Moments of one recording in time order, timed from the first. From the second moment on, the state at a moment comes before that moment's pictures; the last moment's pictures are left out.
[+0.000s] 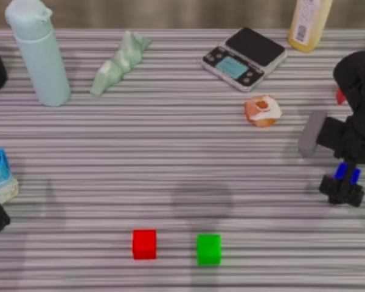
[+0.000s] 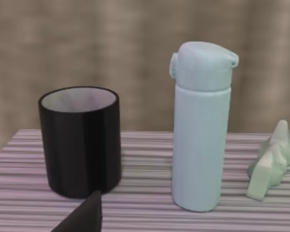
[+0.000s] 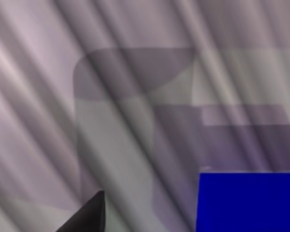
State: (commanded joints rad) left arm 0.02 0.00 0.00 0.00 0.00 0.00; right arm 0.18 2.11 1.24 -0.70 0.00 -0.89
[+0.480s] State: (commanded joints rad) left arm 0.02 0.00 0.00 0.00 0.00 0.00; right arm 0.18 2.11 1.24 -0.70 0.00 -0.89
